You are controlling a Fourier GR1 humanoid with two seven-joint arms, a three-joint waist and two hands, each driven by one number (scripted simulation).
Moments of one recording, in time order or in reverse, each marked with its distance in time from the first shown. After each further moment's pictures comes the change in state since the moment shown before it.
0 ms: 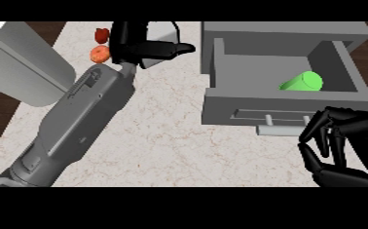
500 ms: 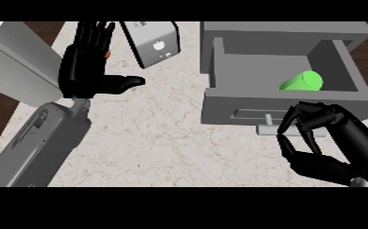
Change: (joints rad) left arm 0.350 0.170 0.054 -0.358 0.020 -0.040 0.050; right arm -0.030 -0.023 0.087 0.103 0.252 -0.012 -0.063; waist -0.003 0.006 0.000
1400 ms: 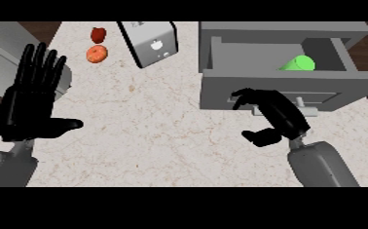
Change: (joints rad) left arm 0.365 0.137 0.181 -0.133 0.033 -0.276 -0.053; right arm -0.211 0.022 0.212 0.572 0.592 -0.218 -0.256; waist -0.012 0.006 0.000
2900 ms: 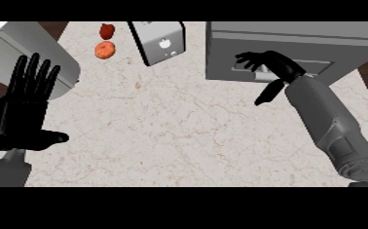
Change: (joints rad) left arm 0.062 -0.058 0.126 0.064 -0.063 -0.222 -0.001; right arm -0.661 -0.026 -0.251 1.125 0.045 -0.051 -0.462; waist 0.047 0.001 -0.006
